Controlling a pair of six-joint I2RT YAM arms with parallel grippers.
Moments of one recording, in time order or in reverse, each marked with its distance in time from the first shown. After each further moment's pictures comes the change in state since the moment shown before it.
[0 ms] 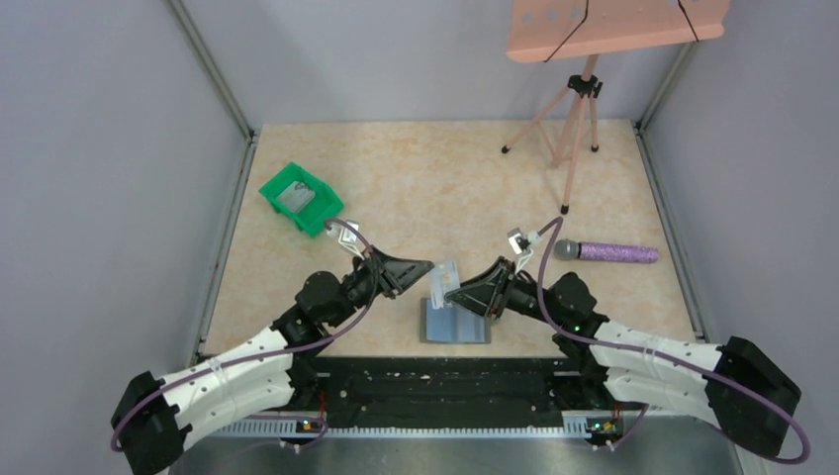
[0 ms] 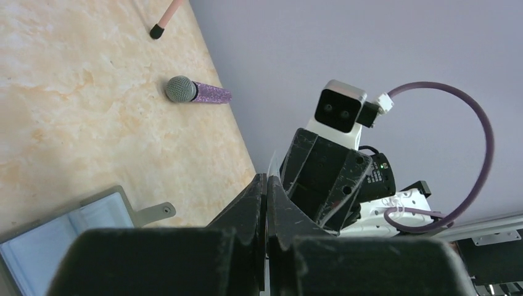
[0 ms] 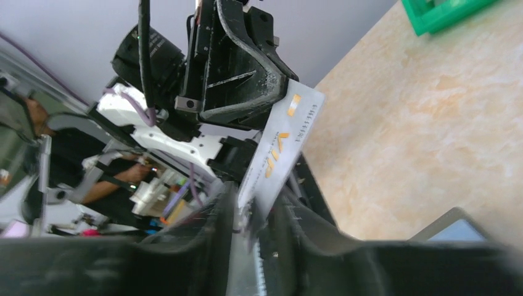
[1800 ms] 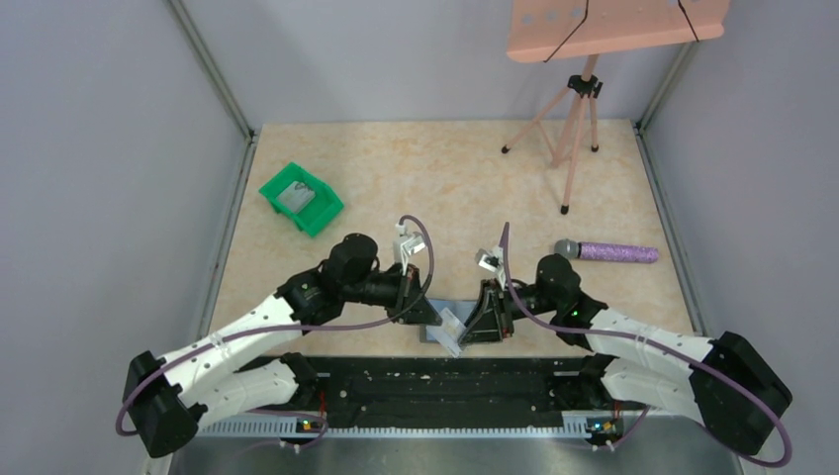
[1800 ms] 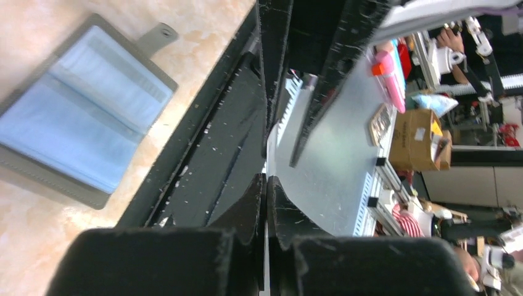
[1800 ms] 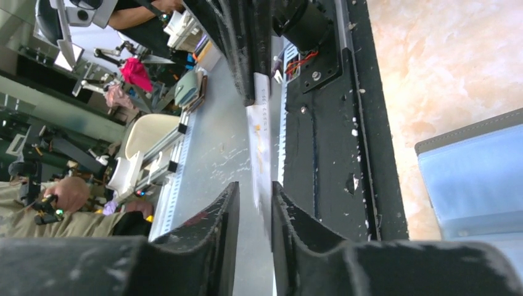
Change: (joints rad) left arm 0.023 0.199 0.368 -0.748 0.630 0.510; right arm -0.142 0.089 0.065 -0.291 -0.684 -0.173
